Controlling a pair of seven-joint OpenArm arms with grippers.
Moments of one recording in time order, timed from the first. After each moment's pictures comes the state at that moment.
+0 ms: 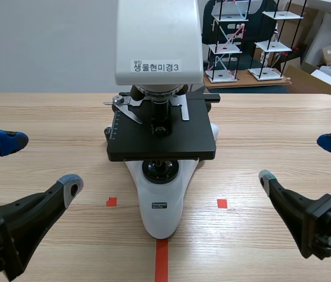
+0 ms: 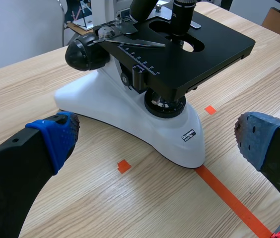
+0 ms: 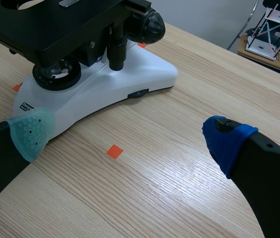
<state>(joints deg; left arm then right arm) 47.9 -32.4 -8.3 119.9 -21.6 -27.1 -9.6 -45.3 30.9 12.3 113.9 14.3 24.7 10.1</state>
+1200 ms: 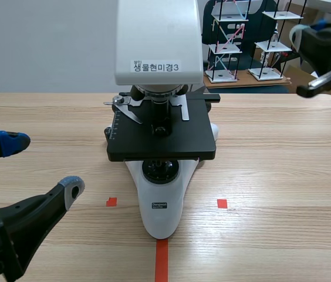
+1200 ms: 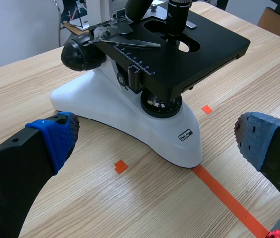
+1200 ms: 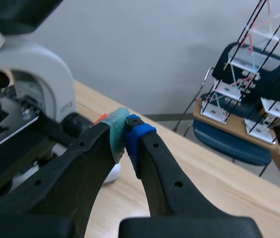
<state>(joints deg) 47.9 -32.4 -8.3 119.9 -21.6 -27.9 -9.6 -13.1 31.0 10.2 113.9 22.7 25.2 -8.6</state>
